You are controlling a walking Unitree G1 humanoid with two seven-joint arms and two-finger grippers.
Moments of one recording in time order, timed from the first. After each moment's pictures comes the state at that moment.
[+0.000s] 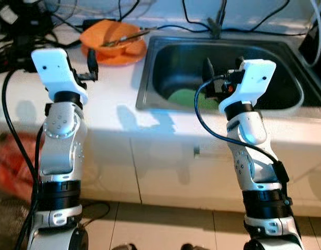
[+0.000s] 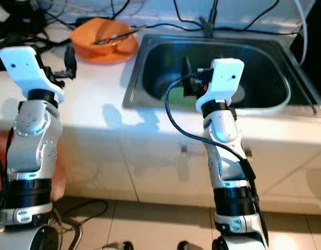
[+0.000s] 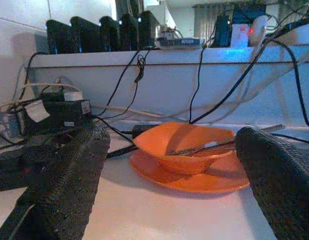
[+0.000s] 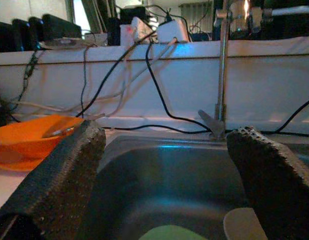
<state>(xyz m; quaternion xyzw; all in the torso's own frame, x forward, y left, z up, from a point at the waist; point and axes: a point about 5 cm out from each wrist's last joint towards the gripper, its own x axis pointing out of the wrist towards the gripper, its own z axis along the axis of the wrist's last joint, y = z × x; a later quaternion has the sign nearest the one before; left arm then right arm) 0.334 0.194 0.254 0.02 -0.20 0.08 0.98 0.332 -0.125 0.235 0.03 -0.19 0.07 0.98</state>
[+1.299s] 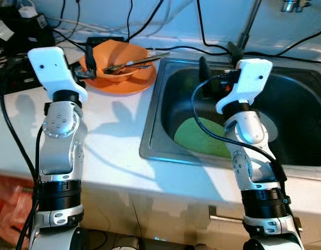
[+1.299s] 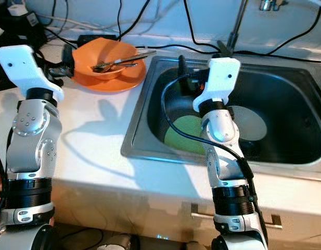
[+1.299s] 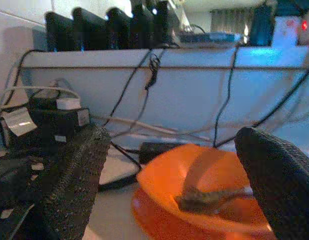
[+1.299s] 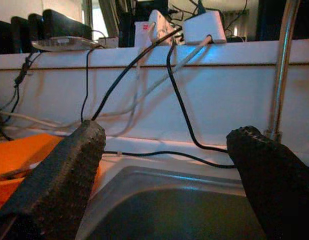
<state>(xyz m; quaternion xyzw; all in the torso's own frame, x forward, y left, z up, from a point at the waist) 0.335 0.192 0.251 0.01 -0.19 0.07 0.98 0.332 -0.120 0.236 0.03 -0.20 0.08 0.98</state>
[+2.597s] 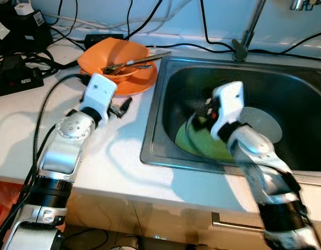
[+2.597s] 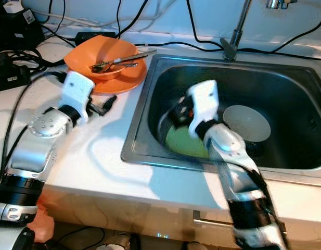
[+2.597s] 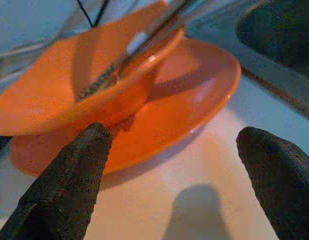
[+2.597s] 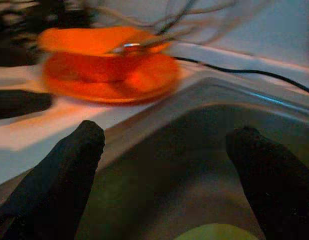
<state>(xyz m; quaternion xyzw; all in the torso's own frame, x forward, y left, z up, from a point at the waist) 0.349 0.174 0.200 0.21 0.01 -0.16 0.96 0.311 -0.114 0.201 -0.05 -0.04 0.29 0.96</state>
